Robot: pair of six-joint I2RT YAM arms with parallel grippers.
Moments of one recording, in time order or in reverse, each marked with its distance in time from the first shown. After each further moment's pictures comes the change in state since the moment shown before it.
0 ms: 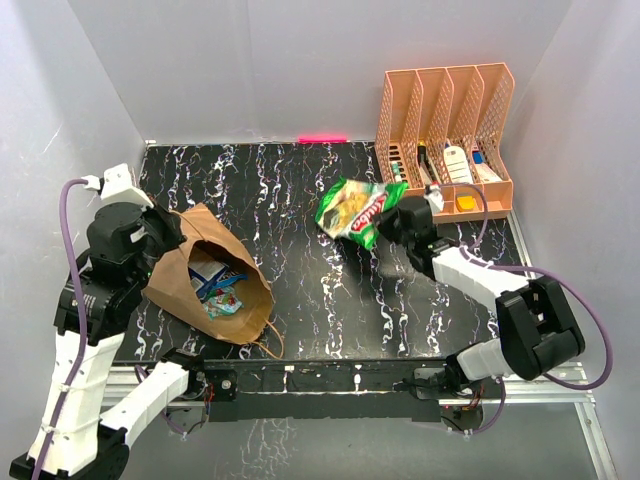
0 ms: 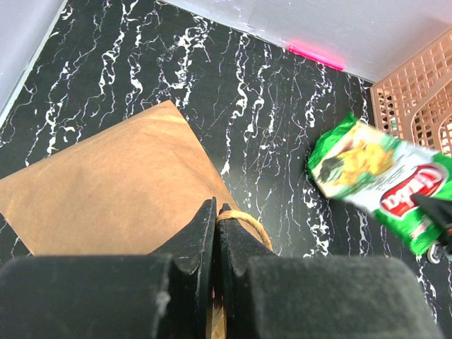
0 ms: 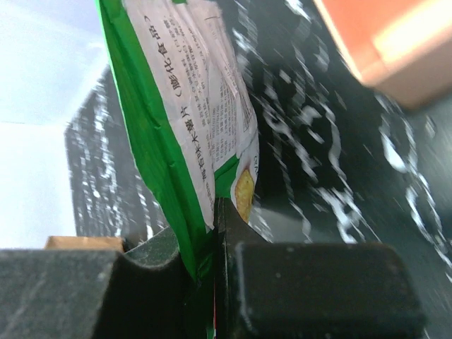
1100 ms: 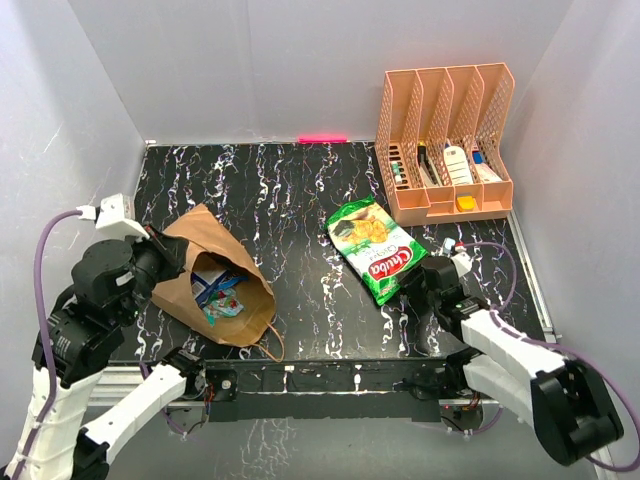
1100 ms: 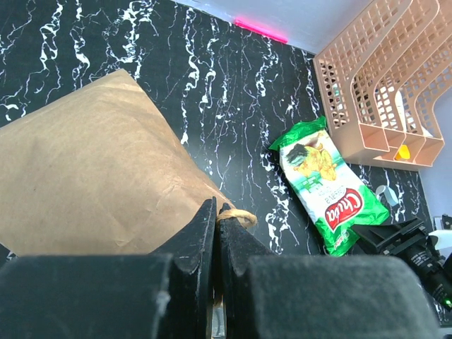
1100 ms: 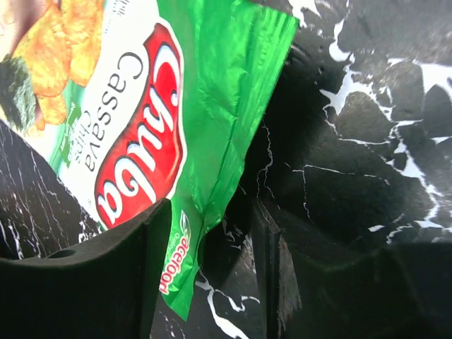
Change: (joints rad) left arm -0.195 -0.142 -0.035 -0.084 -0.012 -0.098; right arm -0.039 -0.417 -0.550 -0.172 0.021 0.036
